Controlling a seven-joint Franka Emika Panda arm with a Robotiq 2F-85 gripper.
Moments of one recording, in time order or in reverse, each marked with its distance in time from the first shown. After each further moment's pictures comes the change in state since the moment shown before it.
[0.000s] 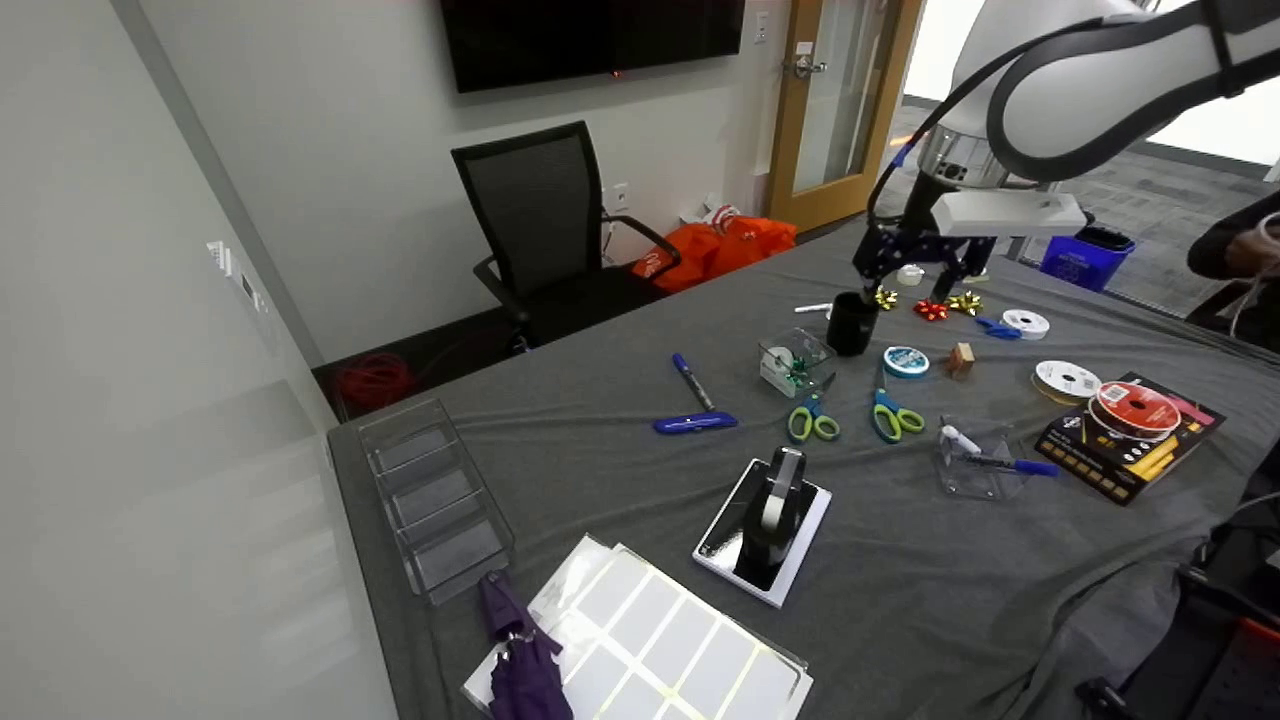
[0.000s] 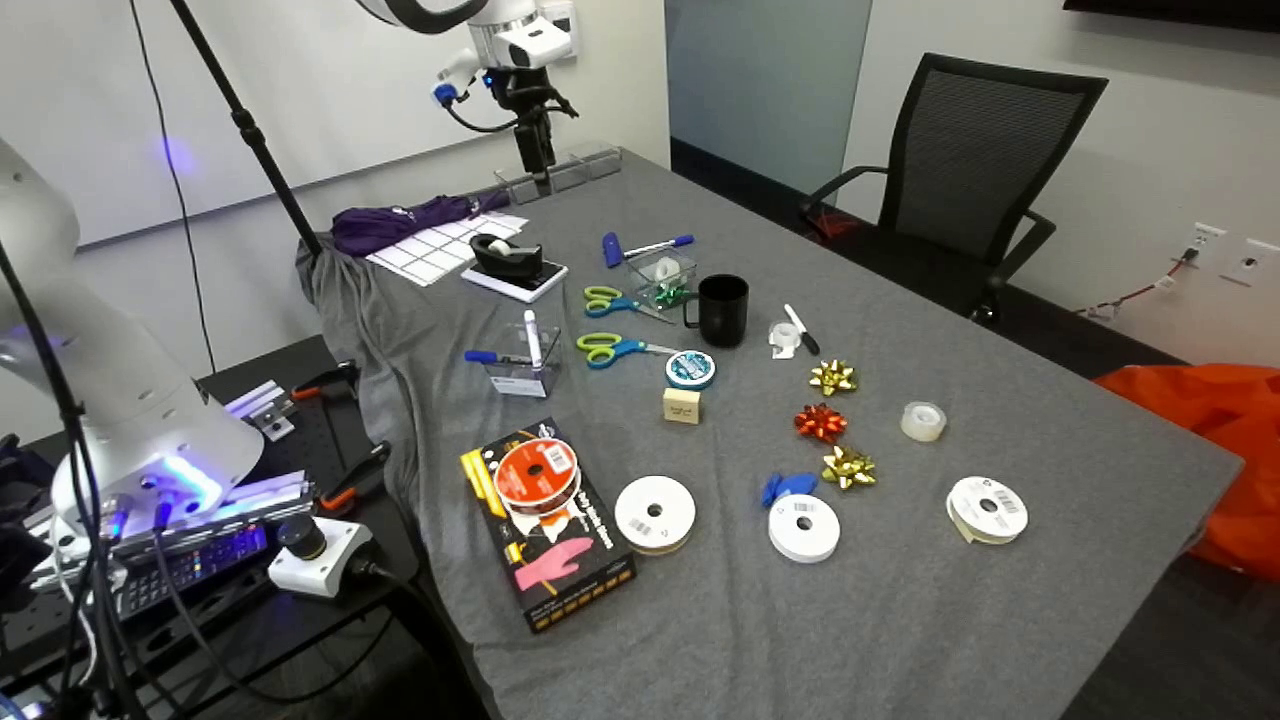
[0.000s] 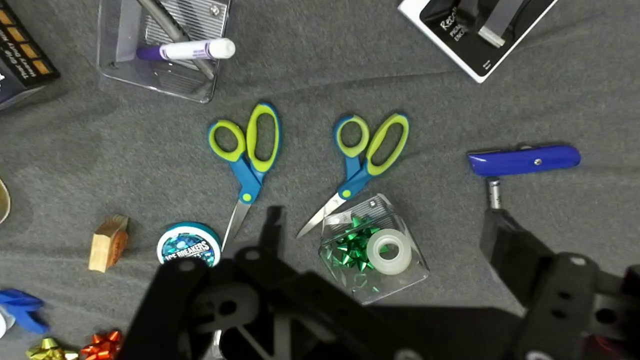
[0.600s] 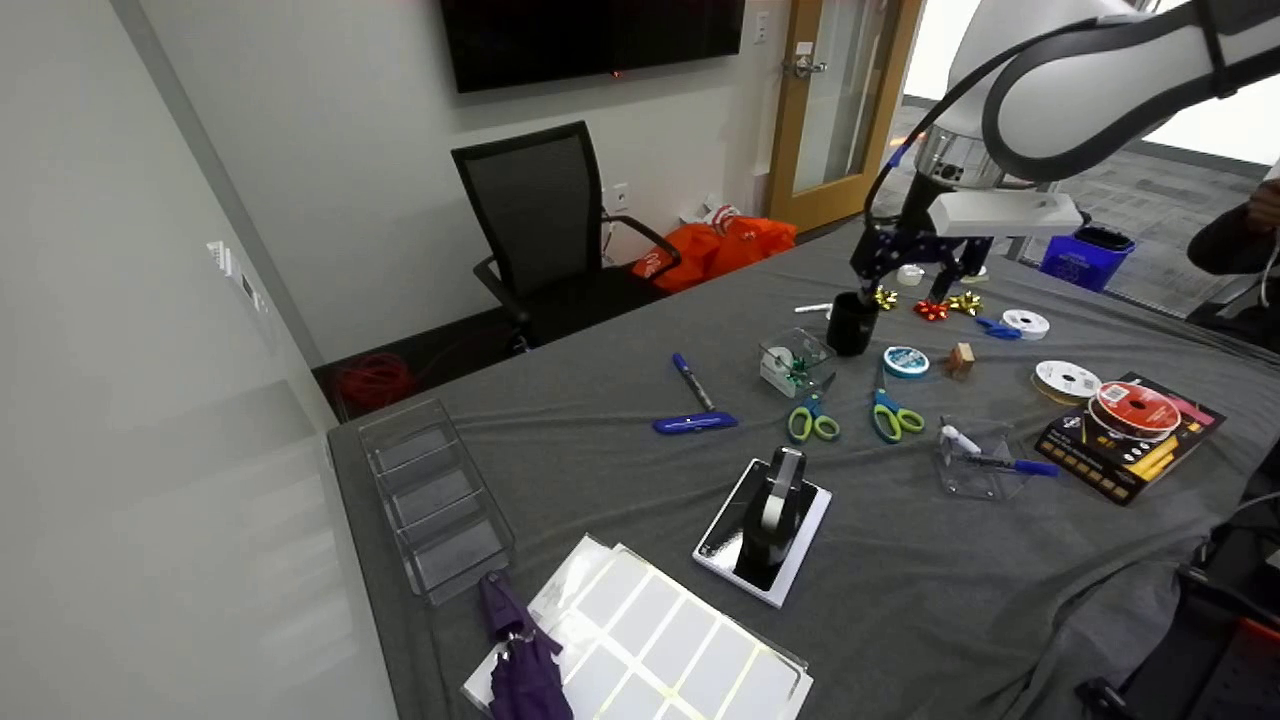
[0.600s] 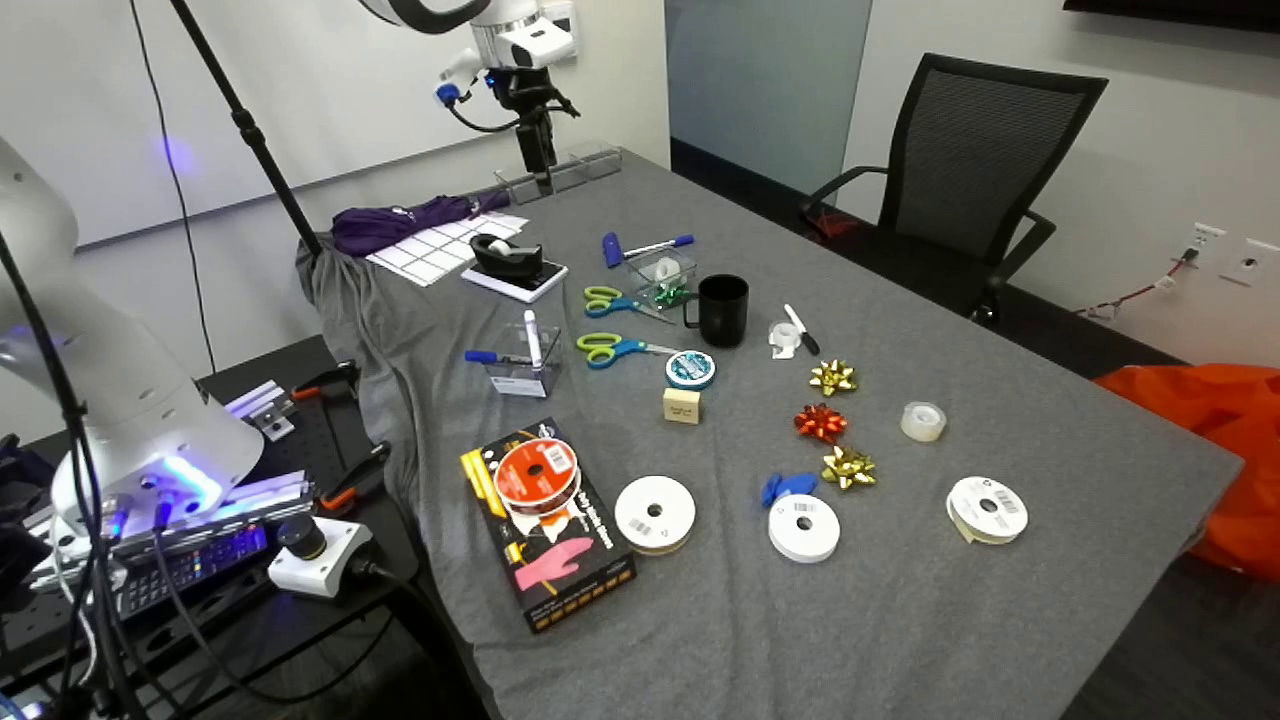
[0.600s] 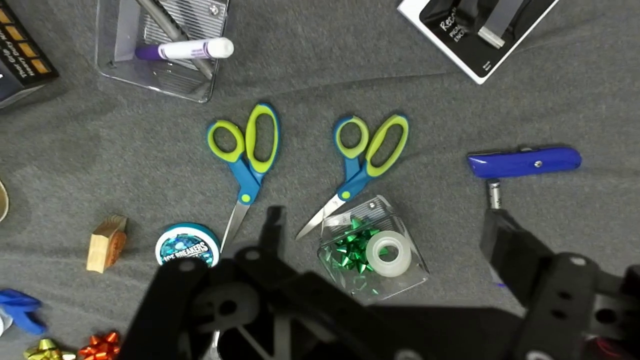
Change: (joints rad) arm 0.019 0.010 -0.018 0.009 0.000 -0.005 -0.003
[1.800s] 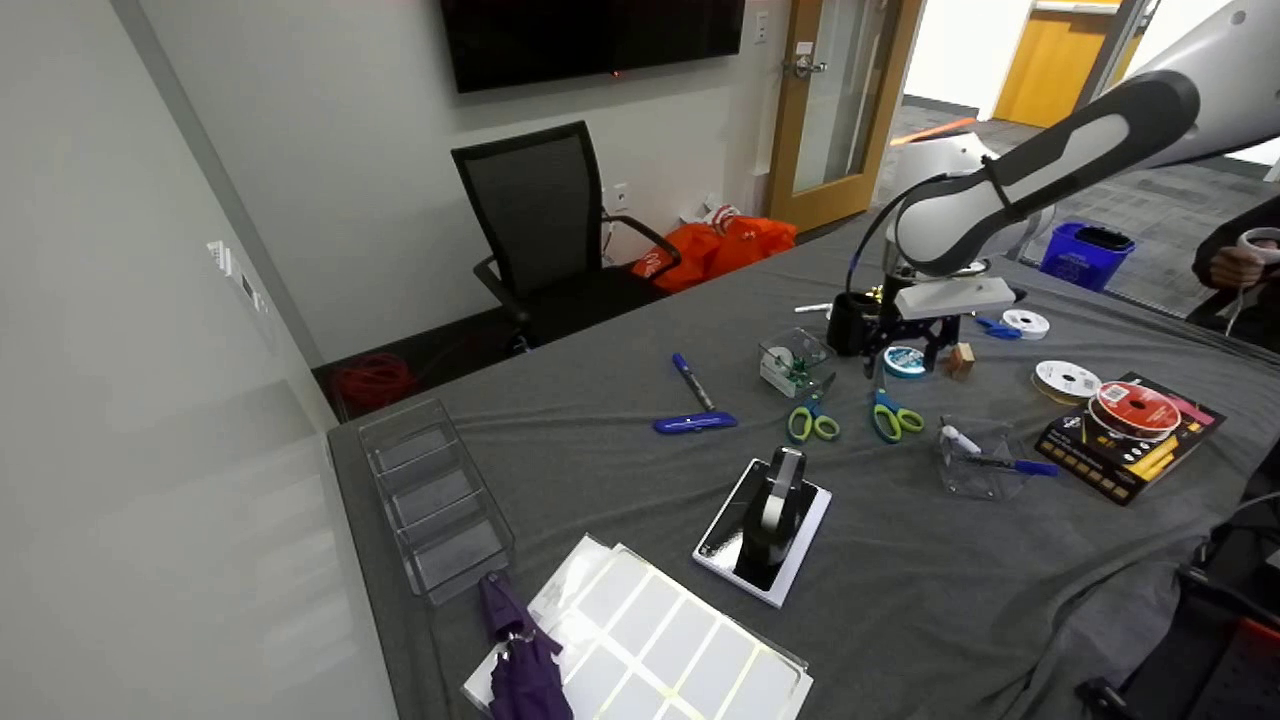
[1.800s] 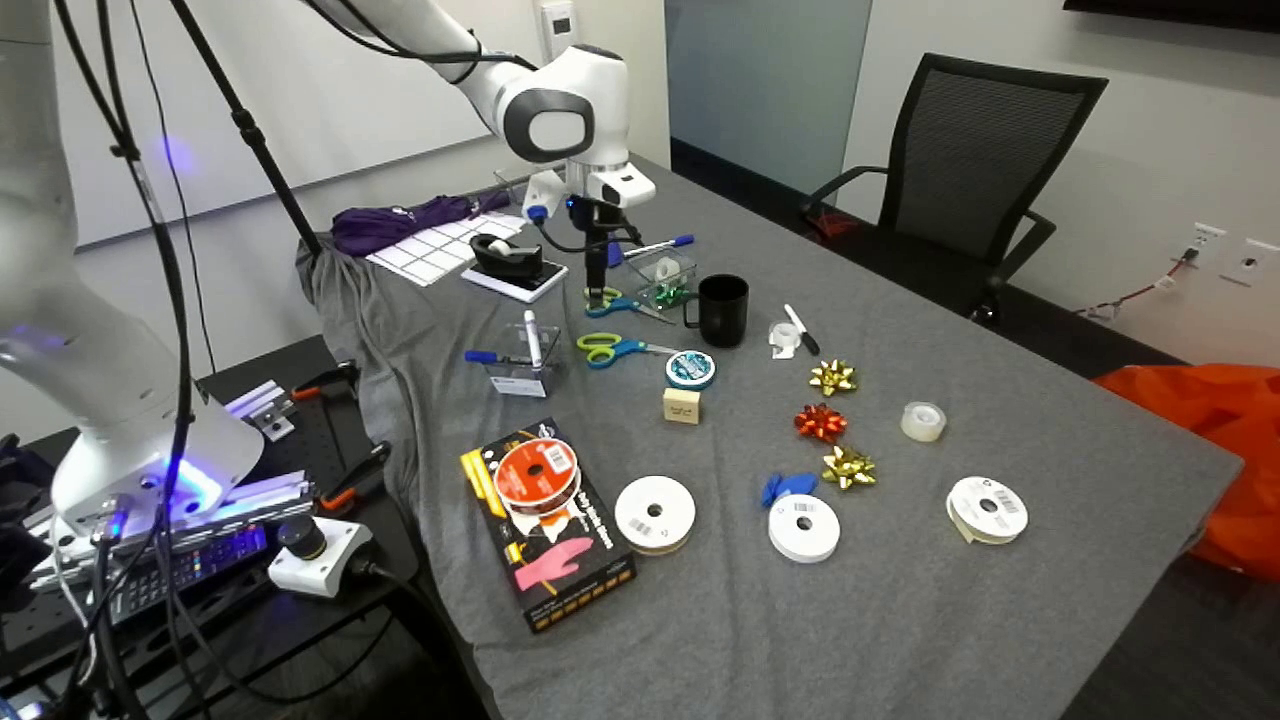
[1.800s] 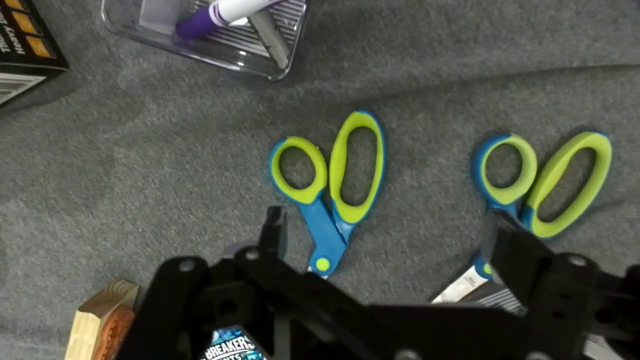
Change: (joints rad) arm 0.000 0.433 -0.145 0.216 0.035 -0.021 -0.158
